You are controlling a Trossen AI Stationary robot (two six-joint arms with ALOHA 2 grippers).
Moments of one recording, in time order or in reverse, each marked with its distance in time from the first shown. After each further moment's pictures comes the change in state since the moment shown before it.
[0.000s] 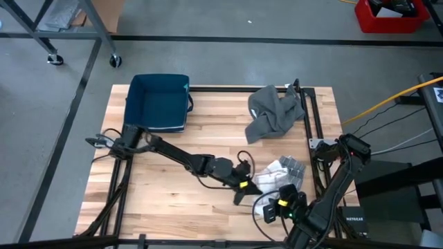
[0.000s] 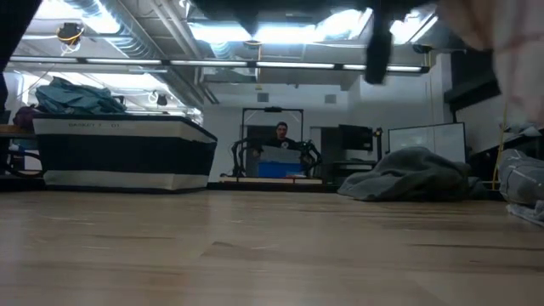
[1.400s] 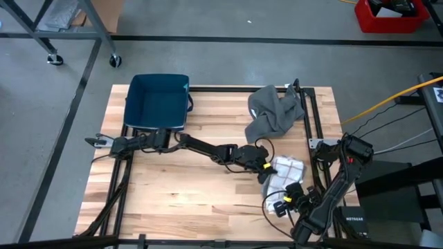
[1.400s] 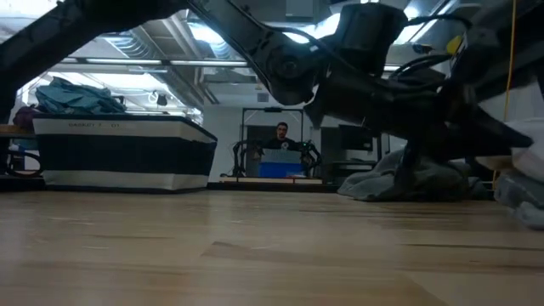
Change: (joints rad) left arm 0.195 0.386 0.380 -0.156 0.011 0.009; right arm 0.076 -0.001 -0.402 0.153 -0.218 -0.016
